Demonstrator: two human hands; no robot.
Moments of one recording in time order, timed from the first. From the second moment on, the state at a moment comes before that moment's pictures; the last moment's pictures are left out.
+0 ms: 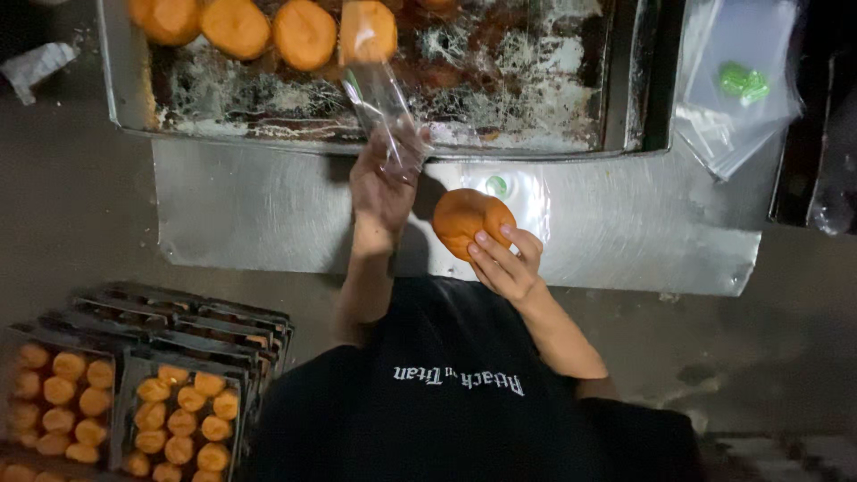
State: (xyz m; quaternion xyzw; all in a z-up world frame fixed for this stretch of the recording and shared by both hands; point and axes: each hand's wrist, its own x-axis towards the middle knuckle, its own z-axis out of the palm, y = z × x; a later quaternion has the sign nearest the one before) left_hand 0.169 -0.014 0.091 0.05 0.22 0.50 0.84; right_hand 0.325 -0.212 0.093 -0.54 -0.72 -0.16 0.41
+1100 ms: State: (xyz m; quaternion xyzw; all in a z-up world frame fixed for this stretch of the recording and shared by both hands) left_hand 0.222 -0.177 -0.047 0.77 0.22 0.14 0.58; right_hand 0.434 -0.142 0.121 -0.74 -0.35 0.14 0.56
